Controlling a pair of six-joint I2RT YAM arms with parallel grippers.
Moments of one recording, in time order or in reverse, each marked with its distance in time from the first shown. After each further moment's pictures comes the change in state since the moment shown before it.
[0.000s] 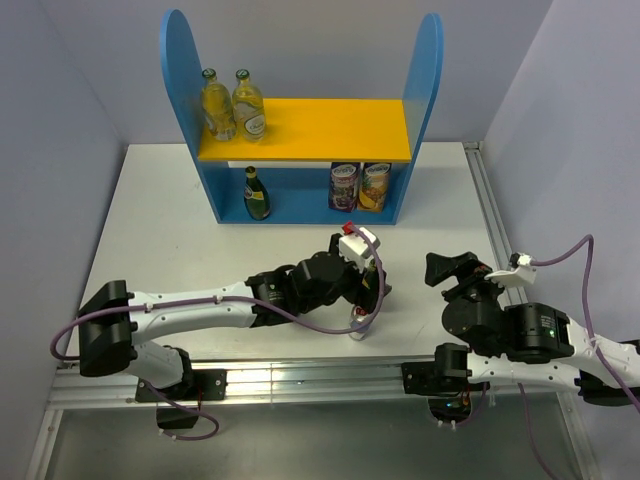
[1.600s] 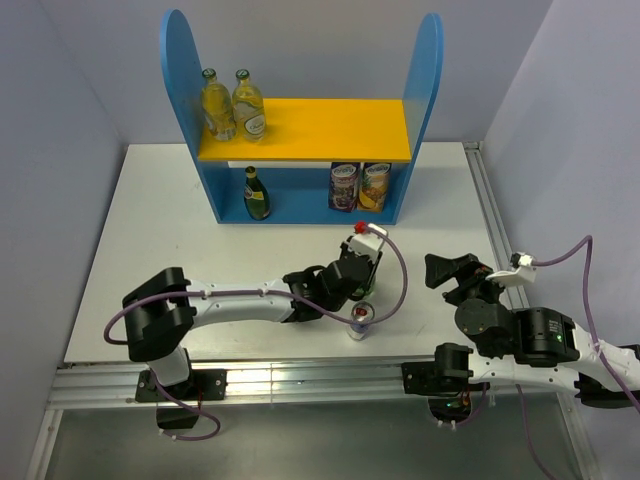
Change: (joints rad) left arm 0.012 0.258 0.063 0.156 -0.341 0.060; right arm 0.000 -0.085 -0.037 0.140 -0.028 -0.185
